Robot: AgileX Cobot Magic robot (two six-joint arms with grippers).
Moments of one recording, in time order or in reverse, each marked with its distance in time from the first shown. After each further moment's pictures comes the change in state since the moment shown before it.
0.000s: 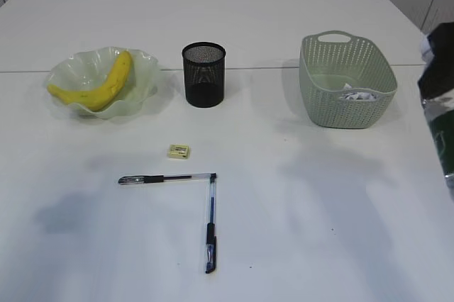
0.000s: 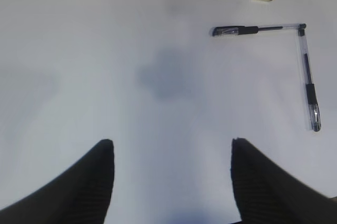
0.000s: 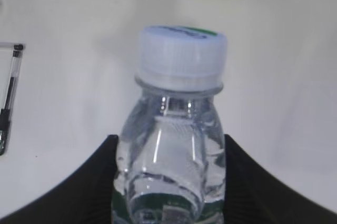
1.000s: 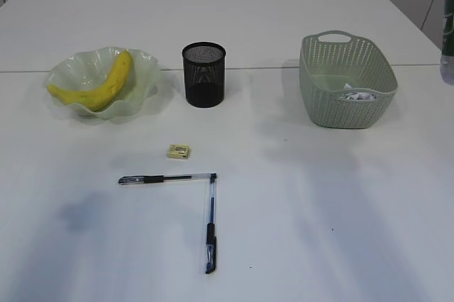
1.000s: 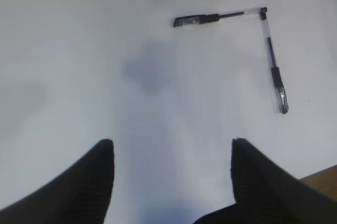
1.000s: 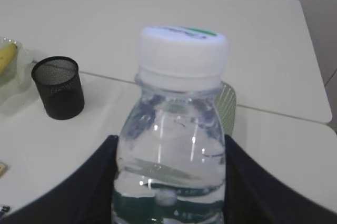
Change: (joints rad) left arm -0.109 0.000 0.000 -0.040 0.004 0.000; right arm 0.000 -0.270 0.156 0.004 -0.579 -0.196
